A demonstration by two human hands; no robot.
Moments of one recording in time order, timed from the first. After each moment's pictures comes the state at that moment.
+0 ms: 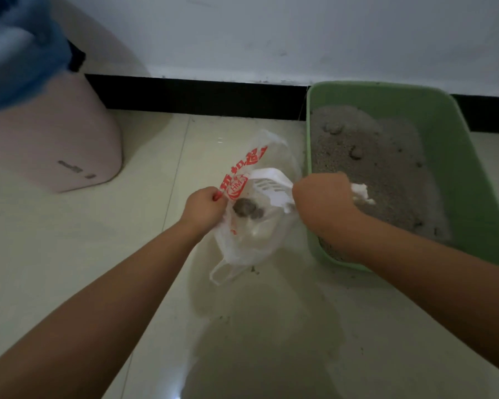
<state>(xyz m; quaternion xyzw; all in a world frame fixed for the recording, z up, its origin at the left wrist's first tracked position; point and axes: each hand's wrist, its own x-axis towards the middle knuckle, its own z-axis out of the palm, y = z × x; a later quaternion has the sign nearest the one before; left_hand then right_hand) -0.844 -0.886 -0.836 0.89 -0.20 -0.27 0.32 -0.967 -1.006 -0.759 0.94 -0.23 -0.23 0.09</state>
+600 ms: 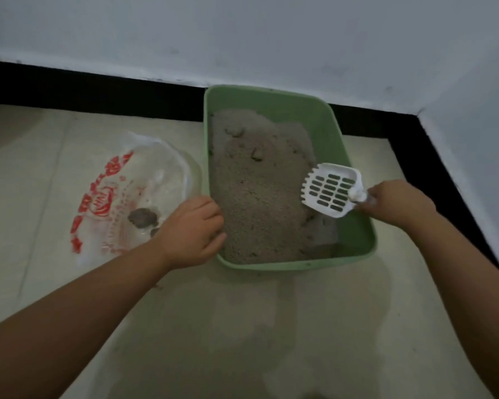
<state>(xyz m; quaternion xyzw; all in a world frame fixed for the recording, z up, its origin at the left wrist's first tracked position) -0.921 -0.960 -0.860 0.61 -0.74 0.08 0.27 -1.159 -1.174 -0.746 0.82 -0.52 -0.22 -0.02</state>
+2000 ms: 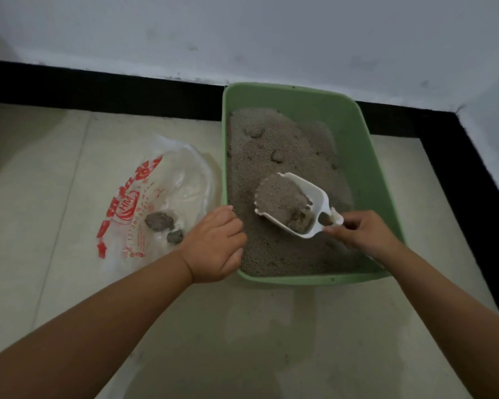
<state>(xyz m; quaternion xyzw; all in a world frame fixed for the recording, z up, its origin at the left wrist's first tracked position) -0.926 -0.966 -0.882 0.60 -0.74 0.08 0.29 -1.140 -1.144 -0.817 0.76 -0.48 0.01 -0.44</state>
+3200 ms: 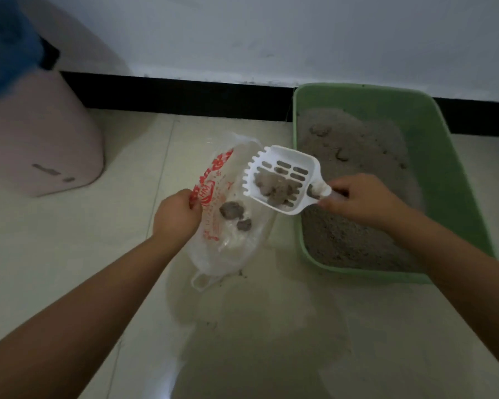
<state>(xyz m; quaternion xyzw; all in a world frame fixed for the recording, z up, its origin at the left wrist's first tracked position) -0.841 -0.874 -0.835 0.94 -0.24 -0.16 0.19 -1.021 -1.067 -0.760 0.89 -0.33 -0.09 -0.31</state>
